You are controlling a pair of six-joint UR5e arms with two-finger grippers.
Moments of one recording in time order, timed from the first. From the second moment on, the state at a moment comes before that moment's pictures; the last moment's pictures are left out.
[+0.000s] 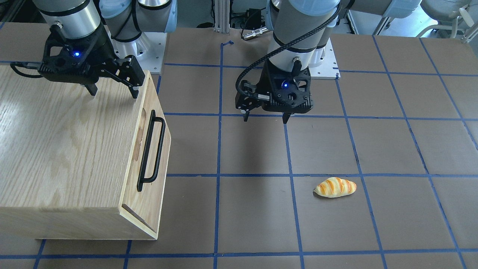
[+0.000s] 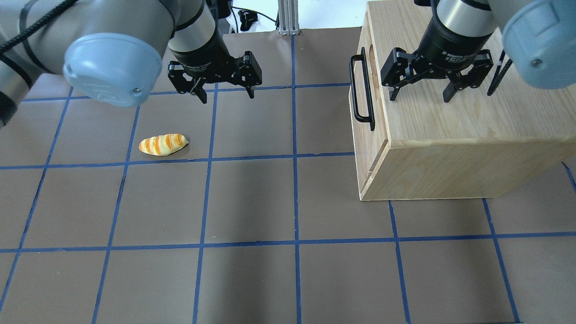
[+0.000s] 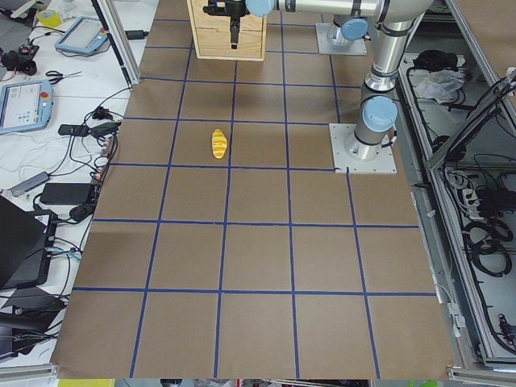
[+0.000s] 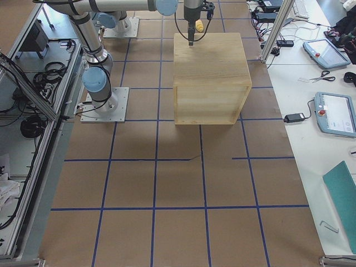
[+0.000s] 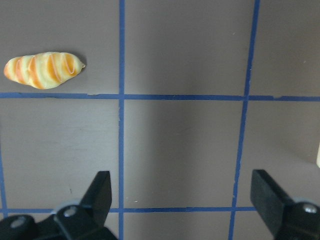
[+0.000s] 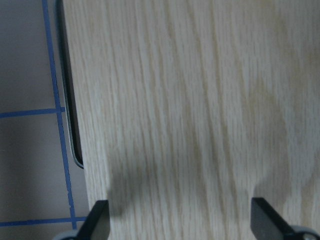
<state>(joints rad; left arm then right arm) -1.79 -1.72 -1.51 -1.36 1.48 -0.24 1.59 -1.58 1.57 -1.60 -1.55 0.10</state>
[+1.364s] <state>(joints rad) -1.94 -1.91 -1.43 -1.14 1.31 -0.49 1.59 -1.58 1.57 -1.60 -1.55 0.10</state>
